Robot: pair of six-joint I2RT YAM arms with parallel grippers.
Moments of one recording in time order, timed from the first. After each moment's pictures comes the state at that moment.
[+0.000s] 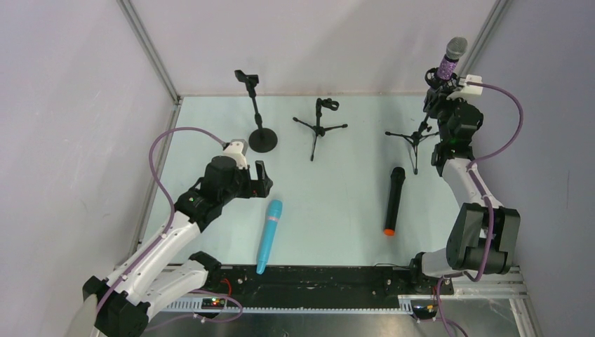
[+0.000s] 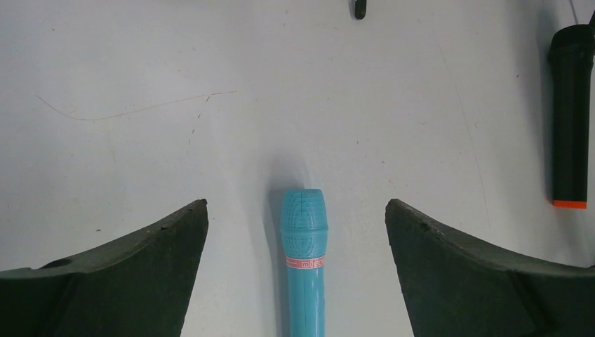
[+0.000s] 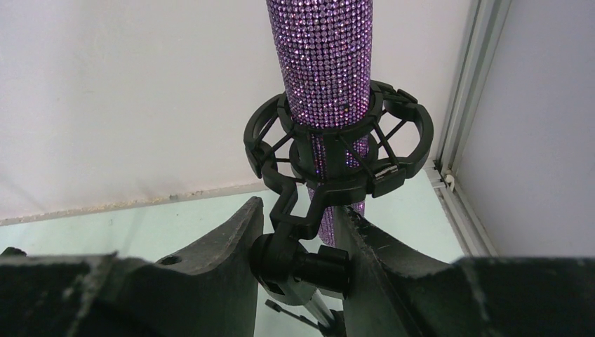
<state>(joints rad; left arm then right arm) -0.50 0.88 0.73 -0.43 -0.07 -0.38 -0.16 1.41 0.97 0.54 -0.08 0.14</state>
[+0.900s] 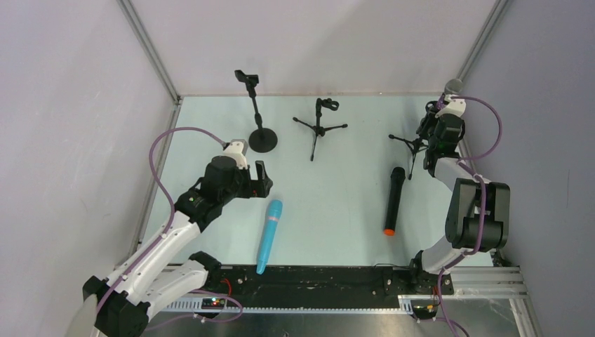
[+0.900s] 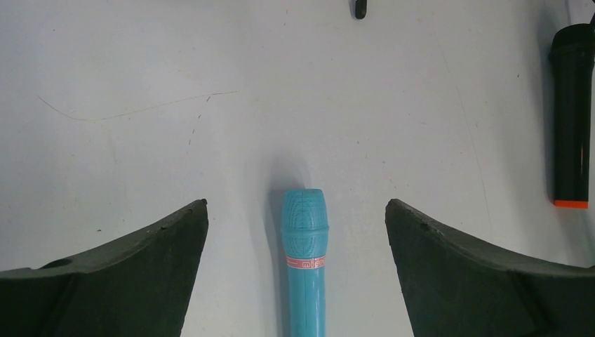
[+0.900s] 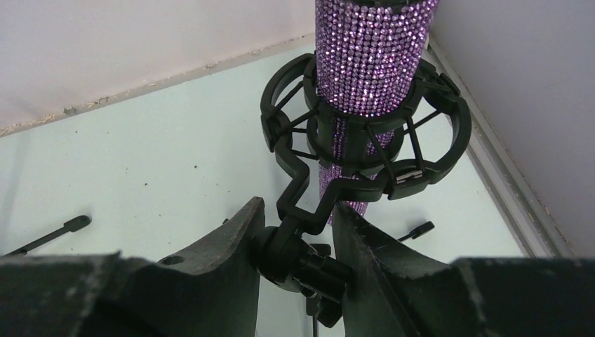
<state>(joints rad) -0.50 0.88 0.73 -0.43 -0.07 -0.38 -0.14 1.60 0.90 0.47 0.06 0.15</state>
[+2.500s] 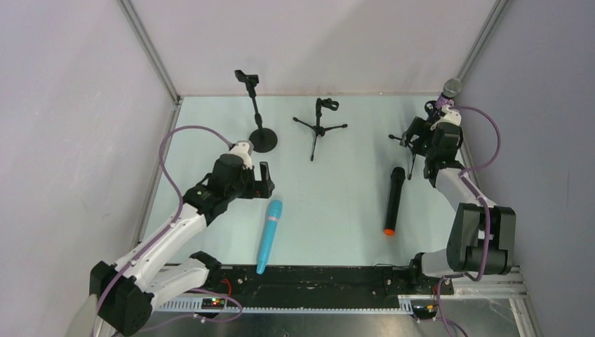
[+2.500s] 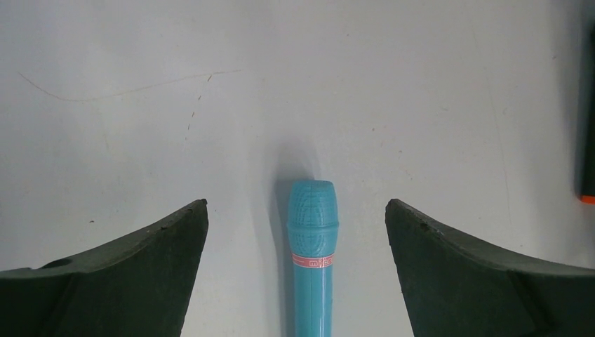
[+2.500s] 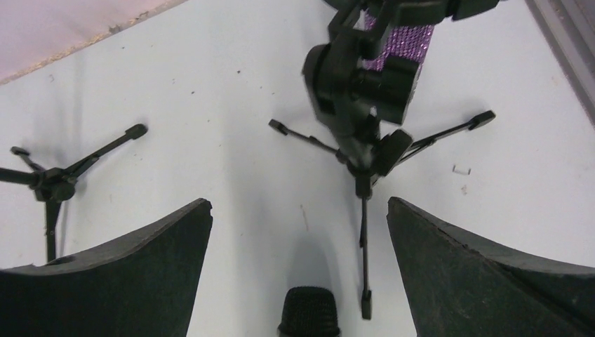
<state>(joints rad) -0.50 0.95 0.73 -0.43 -0.07 -0.39 -0.12 1.43 0.82 0.21 -0.03 0.28</state>
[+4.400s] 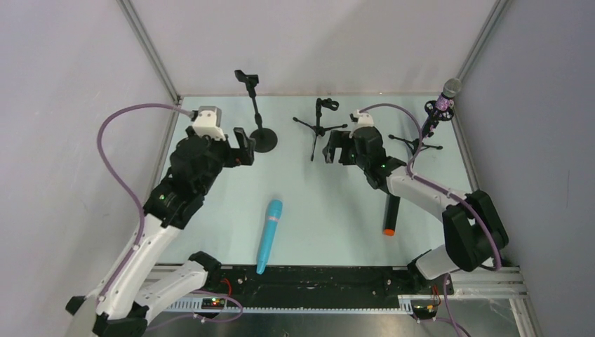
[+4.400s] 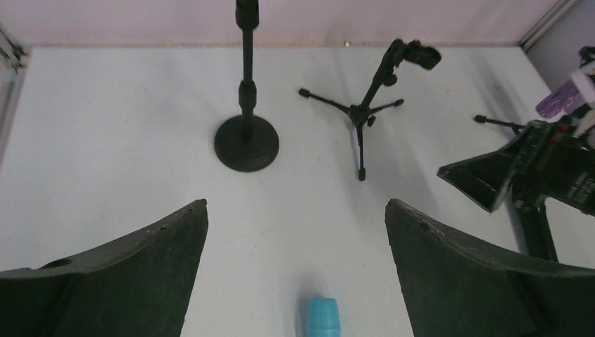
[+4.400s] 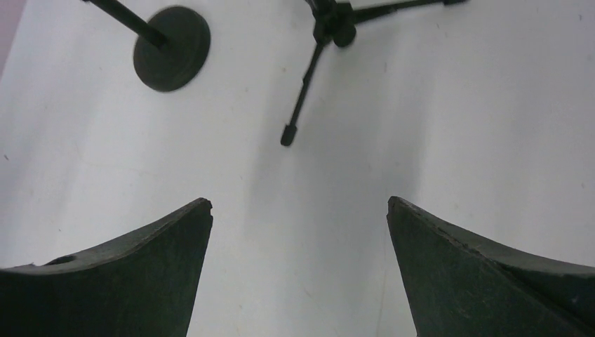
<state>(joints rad) -0.50 0.87 1.05 -0.43 -0.27 -0.24 0.54 1.46 0.91 0.08 0.10 0.43</state>
